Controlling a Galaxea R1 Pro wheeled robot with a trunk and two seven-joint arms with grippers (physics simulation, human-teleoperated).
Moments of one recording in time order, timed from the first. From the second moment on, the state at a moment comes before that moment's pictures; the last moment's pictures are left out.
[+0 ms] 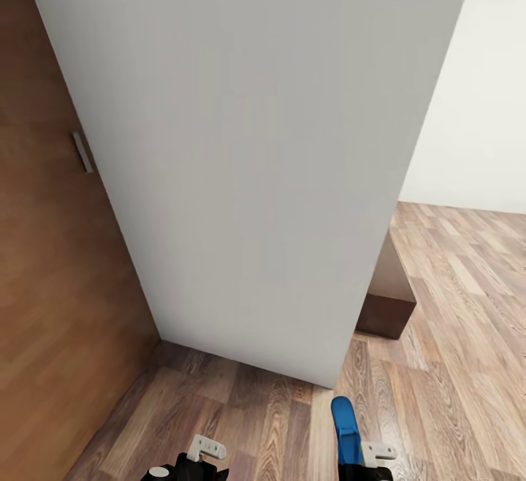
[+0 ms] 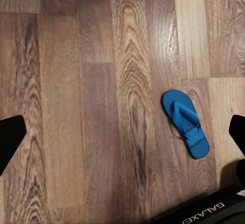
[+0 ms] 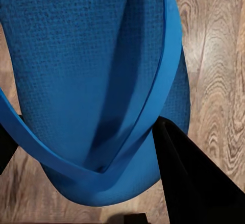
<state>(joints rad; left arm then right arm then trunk) -0.45 -0.05 -0.13 -0.20 -0.07 0.00 -0.24 -0.42 0.02 -0.07 -0.20 0.01 -0.02 -0.06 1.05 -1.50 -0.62</state>
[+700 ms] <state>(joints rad) -0.45 -0.05 -0.13 -0.21 -0.07 0.00 -0.24 -0.42 0.02 -0.07 -0.20 0.01 -0.02 -0.02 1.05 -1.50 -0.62</state>
